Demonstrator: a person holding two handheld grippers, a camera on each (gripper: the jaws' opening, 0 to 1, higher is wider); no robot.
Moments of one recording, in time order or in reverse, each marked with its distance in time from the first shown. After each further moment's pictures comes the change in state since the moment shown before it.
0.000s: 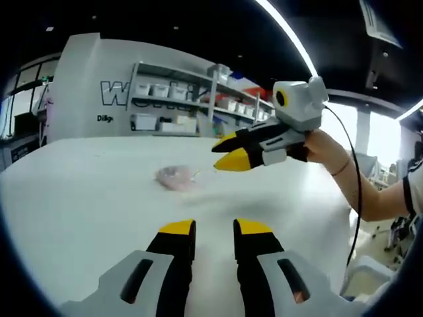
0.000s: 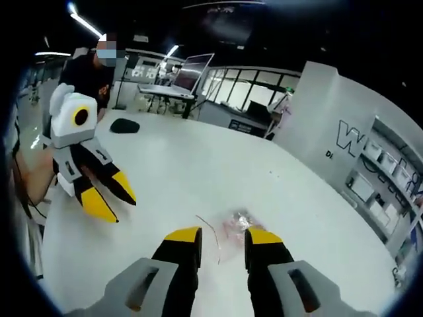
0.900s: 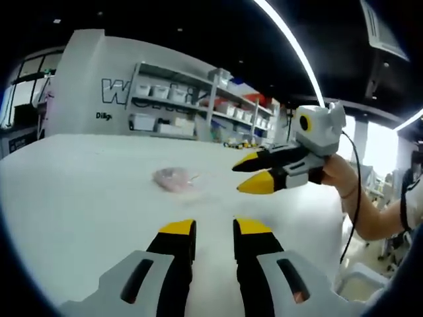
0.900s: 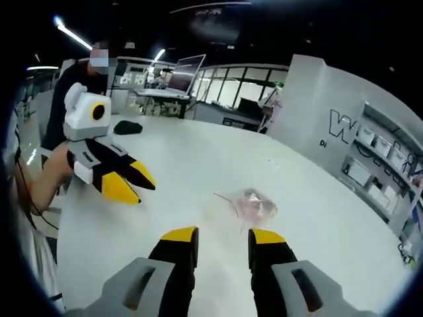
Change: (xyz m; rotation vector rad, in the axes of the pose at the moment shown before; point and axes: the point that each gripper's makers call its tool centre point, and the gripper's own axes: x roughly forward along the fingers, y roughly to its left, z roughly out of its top) left arm -0.005 -0.003 0.003 -0.055 -0.035 -0.031; right arm -0.030 0.029 -0.025 0.089 0.005 -0.035
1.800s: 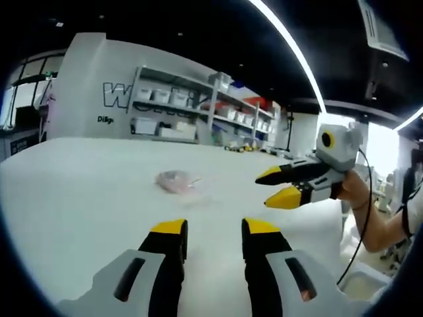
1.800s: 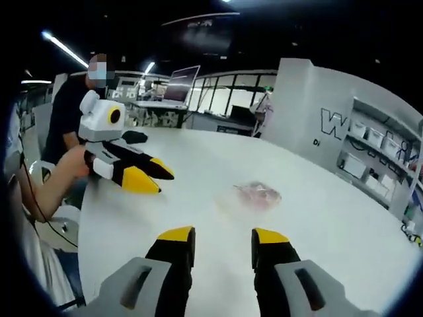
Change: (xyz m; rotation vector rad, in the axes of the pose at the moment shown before) left arm -0.008 -0.001 0.000 0.021 -0.019 0.017; right arm -0.032 0.024 -0.015 0.086 -0.067 -0.028
